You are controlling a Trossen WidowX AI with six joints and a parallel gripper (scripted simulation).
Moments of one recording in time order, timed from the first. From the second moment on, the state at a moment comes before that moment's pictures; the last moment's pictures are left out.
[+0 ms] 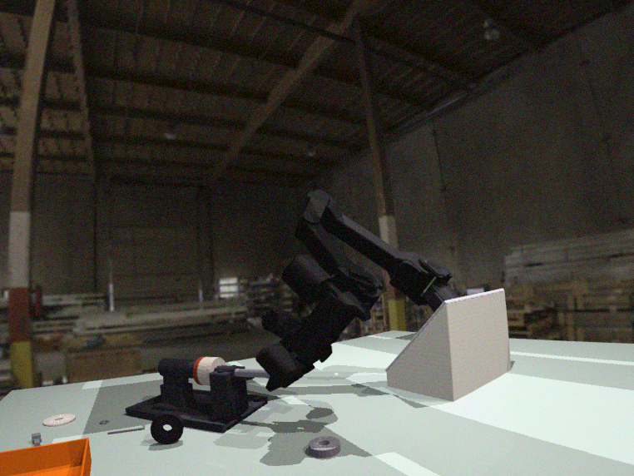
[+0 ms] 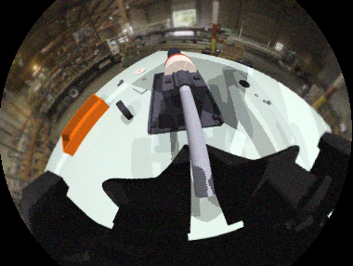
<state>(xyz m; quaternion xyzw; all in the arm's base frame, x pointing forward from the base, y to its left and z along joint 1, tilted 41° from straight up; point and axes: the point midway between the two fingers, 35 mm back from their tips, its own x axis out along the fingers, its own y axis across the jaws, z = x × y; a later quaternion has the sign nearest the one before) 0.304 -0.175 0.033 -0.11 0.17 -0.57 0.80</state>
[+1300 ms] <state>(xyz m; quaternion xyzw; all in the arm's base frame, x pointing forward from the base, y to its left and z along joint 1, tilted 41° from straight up) 0.303 -0.173 0.032 -0.11 0.17 -0.57 0.80</state>
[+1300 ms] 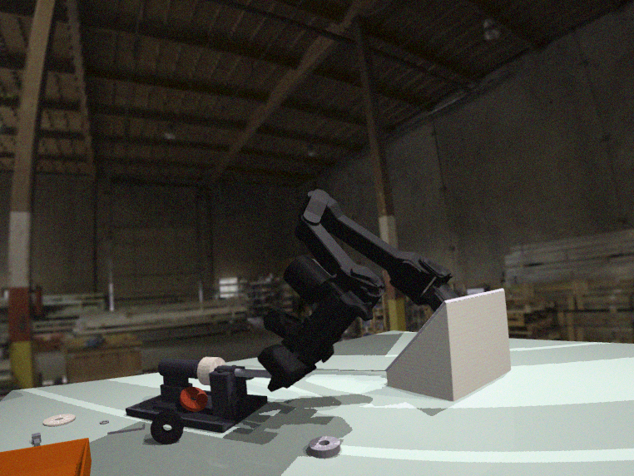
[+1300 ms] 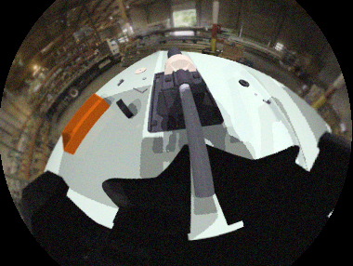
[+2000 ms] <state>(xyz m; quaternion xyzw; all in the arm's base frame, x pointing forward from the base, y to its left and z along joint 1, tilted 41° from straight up) 0.302 -0.173 0.032 -0.11 0.17 -0.57 0.79</state>
